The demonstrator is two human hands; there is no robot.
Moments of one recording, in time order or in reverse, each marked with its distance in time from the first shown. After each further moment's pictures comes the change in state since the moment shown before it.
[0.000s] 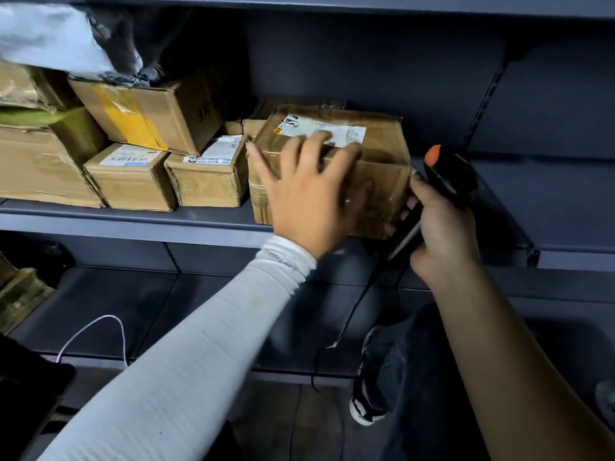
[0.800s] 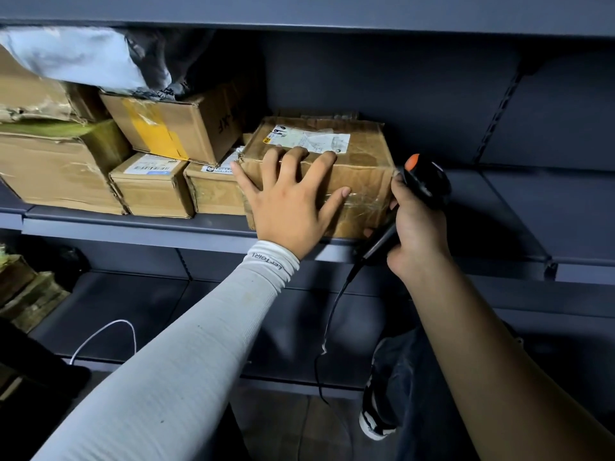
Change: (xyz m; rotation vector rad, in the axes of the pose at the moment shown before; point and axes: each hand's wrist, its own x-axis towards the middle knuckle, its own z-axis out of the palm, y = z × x) left_hand -0.001 -0.043 0.004 0.086 0.020 -0.074; right_hand -0.006 0.011 0.048 0.011 0.053 0.064
